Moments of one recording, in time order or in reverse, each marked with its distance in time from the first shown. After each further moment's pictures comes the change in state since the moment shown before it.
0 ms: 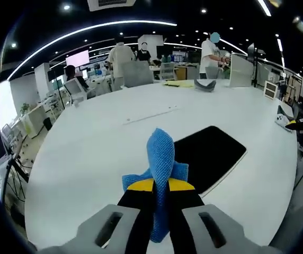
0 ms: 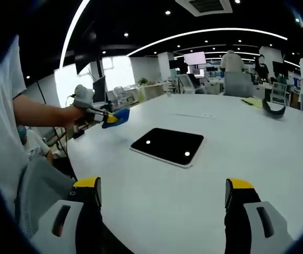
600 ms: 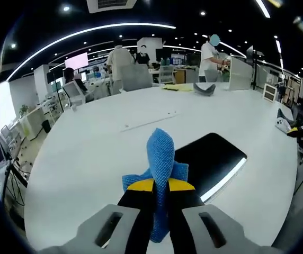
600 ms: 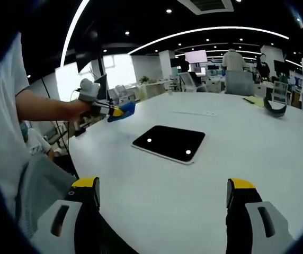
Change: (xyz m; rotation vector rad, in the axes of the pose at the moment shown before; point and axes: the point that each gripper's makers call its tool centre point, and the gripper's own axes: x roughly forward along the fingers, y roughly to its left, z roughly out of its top) left arm 0.013 -0.001 0.019 0.004 -0.020 -0.013; right arm -0.002 0.003 -0.005 -0.008 0.015 0.011
